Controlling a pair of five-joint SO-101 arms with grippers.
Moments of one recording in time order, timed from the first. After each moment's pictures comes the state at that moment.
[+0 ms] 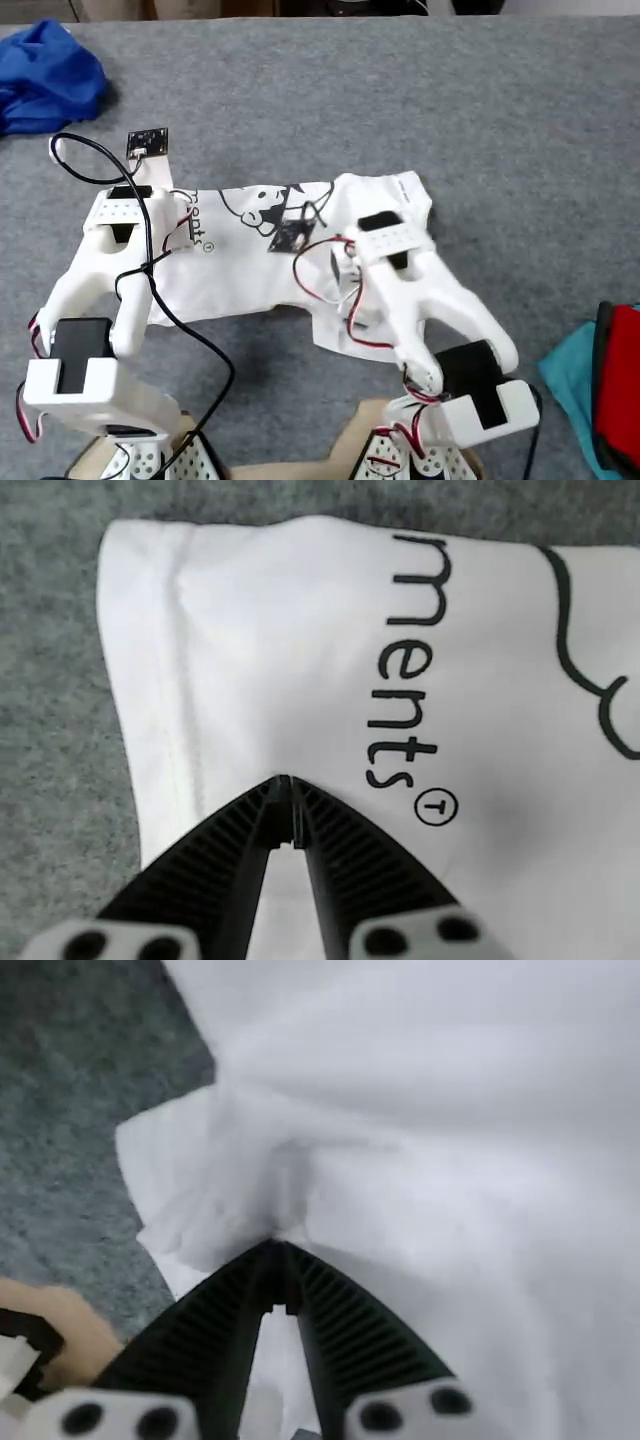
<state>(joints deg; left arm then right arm) -6.3 2.8 30.5 50.2 -3.3 -20.5 -2.4 43.3 65.7 42.1</state>
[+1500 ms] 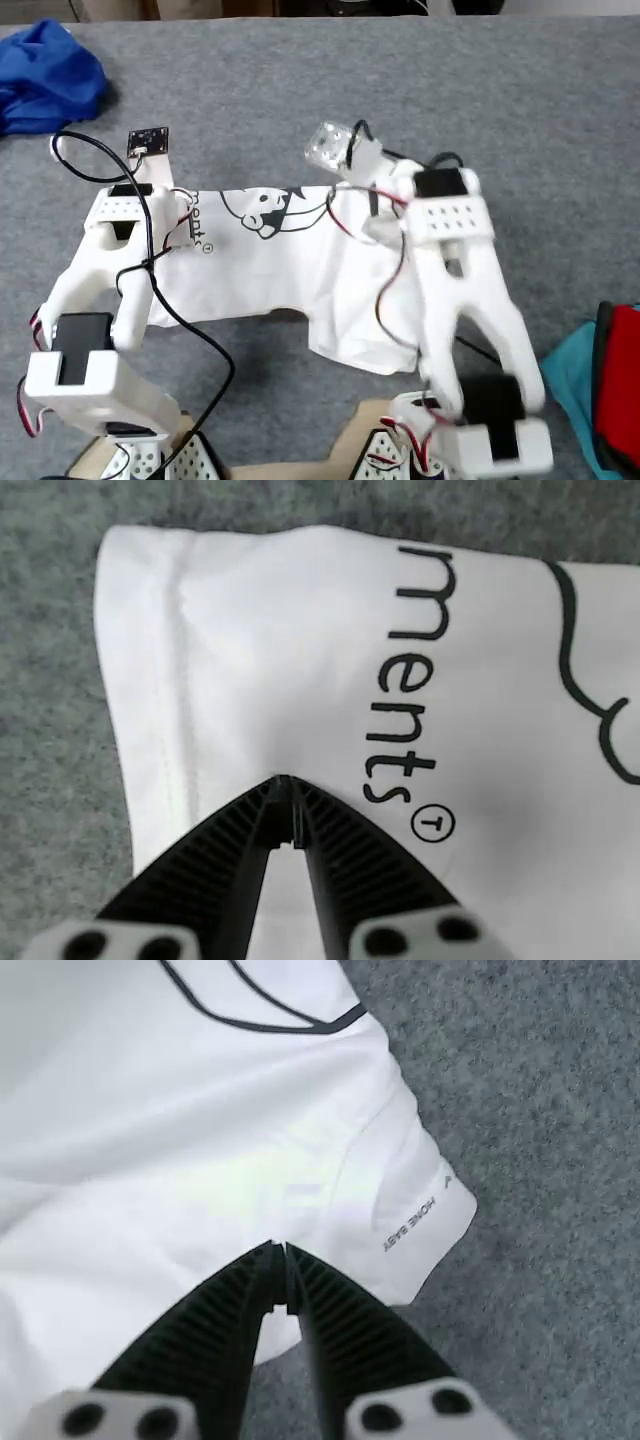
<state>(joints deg) -6.3 5.5 28.2 50.2 -3.3 -9.4 -8.8 22.4 64.6 41.7</state>
